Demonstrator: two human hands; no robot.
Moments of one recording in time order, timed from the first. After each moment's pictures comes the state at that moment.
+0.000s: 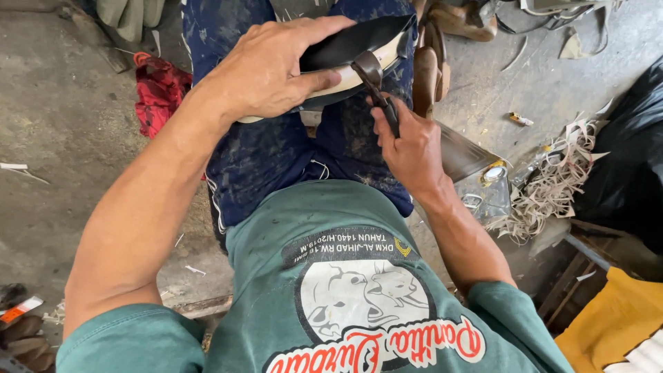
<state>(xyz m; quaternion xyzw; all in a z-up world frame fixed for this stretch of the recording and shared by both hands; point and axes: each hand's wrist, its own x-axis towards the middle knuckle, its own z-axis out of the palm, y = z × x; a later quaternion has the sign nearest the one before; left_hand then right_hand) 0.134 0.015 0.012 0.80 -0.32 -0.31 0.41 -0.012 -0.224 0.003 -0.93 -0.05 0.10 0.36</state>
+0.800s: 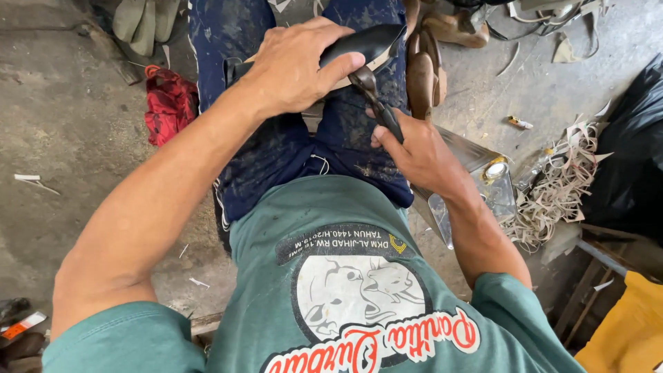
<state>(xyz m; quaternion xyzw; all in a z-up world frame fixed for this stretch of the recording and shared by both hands) 0.095 -0.011 -0.010 0.85 -0.30 -0.22 0.38 -0.030 -0.235 0.046 -0.89 -0.02 0.27 0.38</state>
